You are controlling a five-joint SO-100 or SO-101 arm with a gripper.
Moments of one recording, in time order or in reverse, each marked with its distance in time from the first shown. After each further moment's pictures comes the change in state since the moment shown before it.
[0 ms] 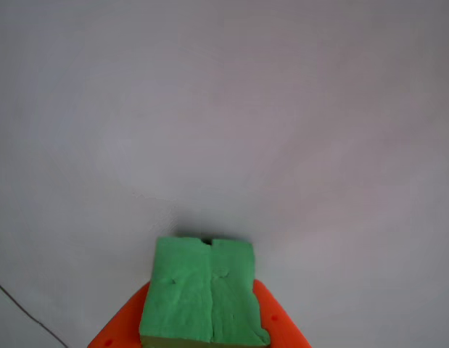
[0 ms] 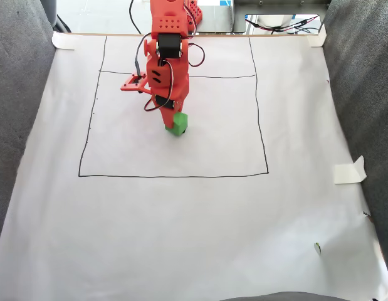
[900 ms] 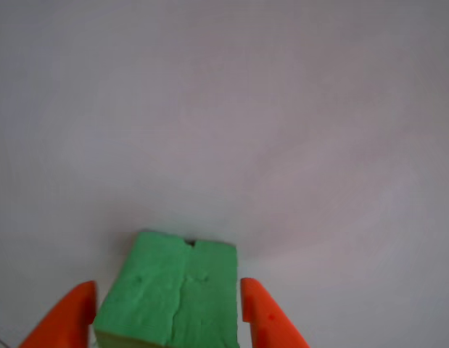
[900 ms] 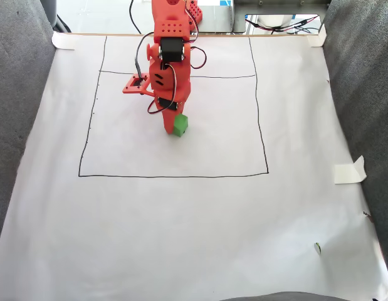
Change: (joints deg) arm -0.5 -1.1 -0.6 2.7 -2.6
